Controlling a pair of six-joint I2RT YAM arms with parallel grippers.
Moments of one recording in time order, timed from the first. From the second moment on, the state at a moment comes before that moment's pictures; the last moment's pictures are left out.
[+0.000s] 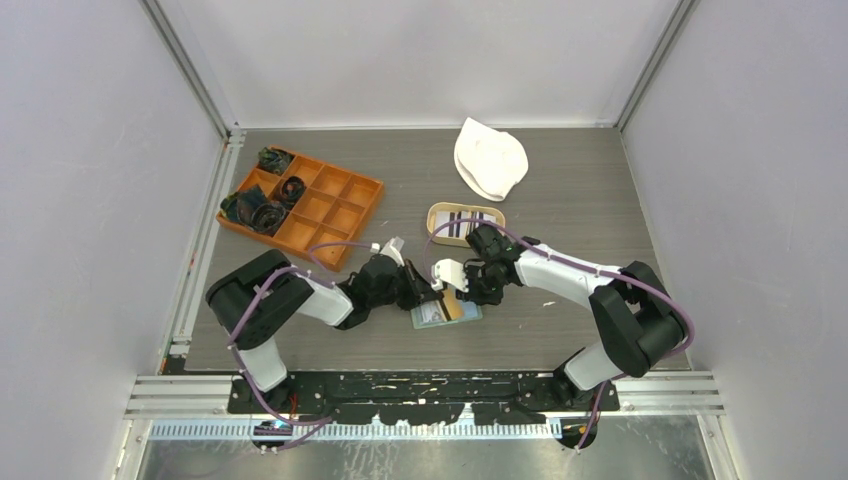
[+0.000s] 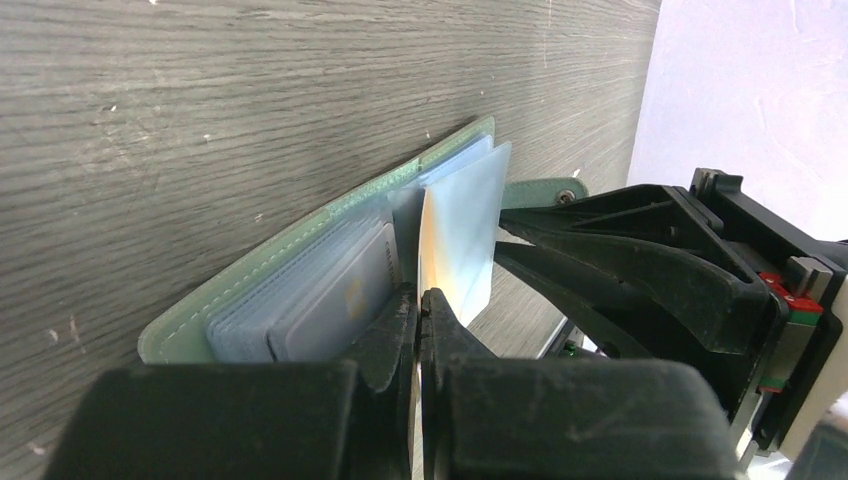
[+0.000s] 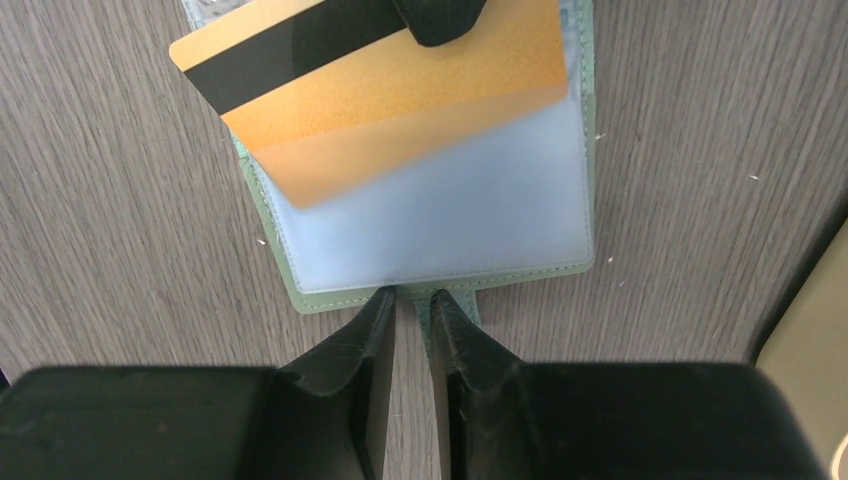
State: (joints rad) left arm -0.84 1.74 0.52 0.72 0.15 -1.18; right arm 0.62 1.50 0.80 -0.56 -0.30 -0.92
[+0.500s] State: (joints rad) left arm -0.82 1.81 0.54 0.80 0.22 -1.17; right arm 0.61 1.43 0.85 -0.62 -0.33 -0.87
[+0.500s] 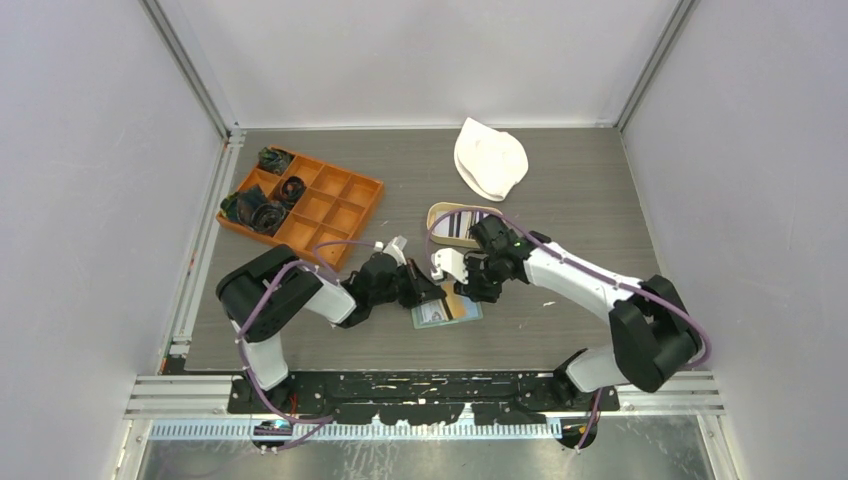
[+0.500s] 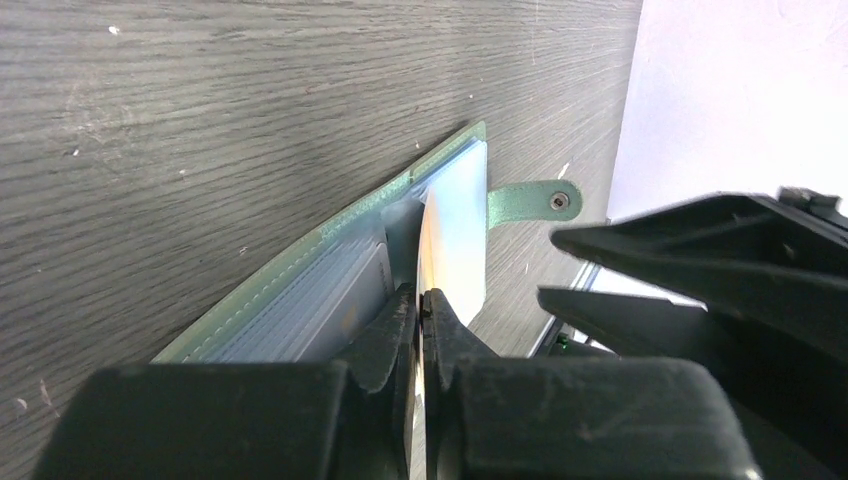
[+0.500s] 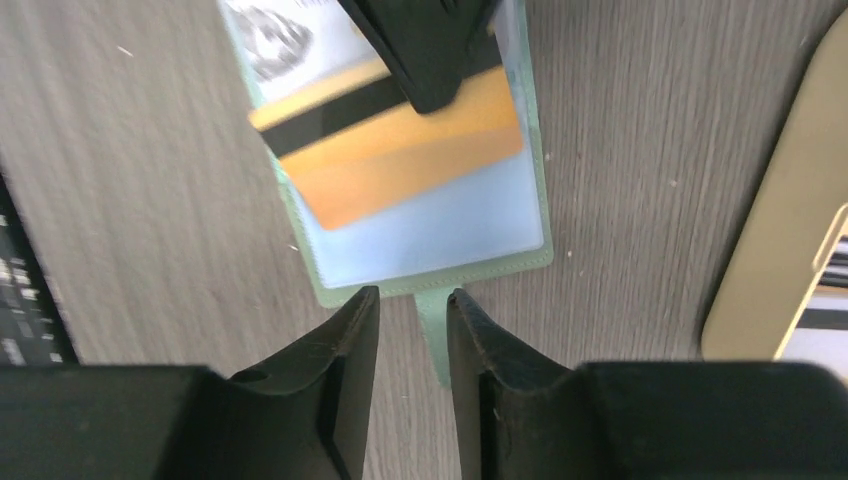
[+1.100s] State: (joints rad) left arm -0.82 1.83 0.55 0.81 0.24 -1.16; right arm 0.98 1.48 0.86 -0.38 -0.20 -0.64
